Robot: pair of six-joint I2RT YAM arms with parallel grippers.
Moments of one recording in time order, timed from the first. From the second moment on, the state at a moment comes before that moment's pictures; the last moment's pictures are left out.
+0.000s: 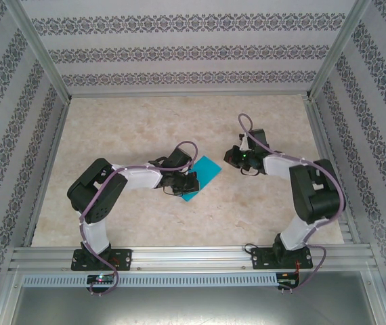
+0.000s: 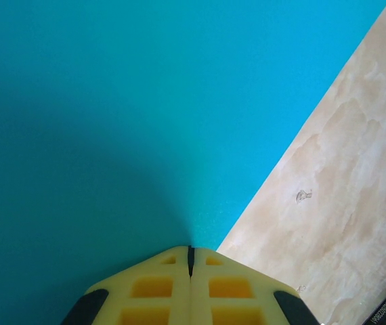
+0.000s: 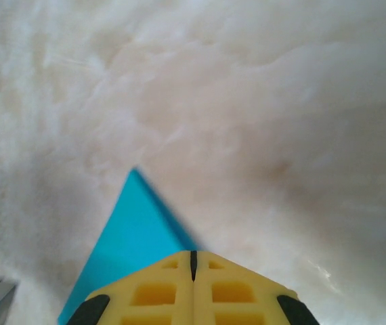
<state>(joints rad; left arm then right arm) -0.68 1.85 0.99 -0.17 0.39 -0.85 0.24 1.66 0.82 -0.01 -0.46 0.66</state>
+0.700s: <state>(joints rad) -0.68 1.86 1.09 -0.28 0.41 -0.77 0.46 1.77 0.79 0.03 -0.44 0.74</state>
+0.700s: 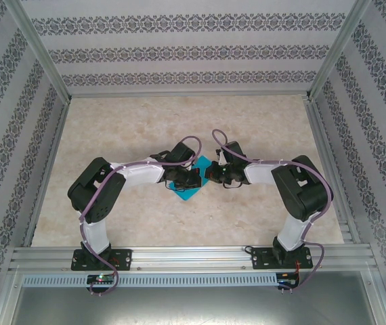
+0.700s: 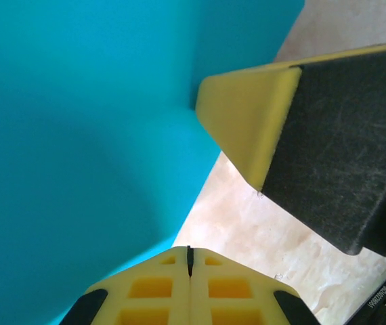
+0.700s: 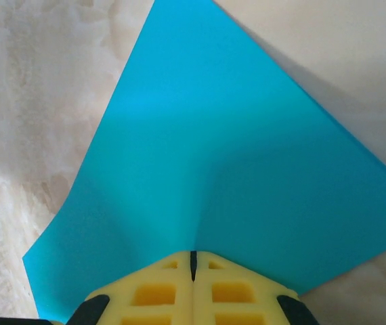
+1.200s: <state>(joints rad) -0.67 1.90 1.06 -0.24 0.45 -0.76 0.46 1.78 0.81 0.02 -0.44 0.73</state>
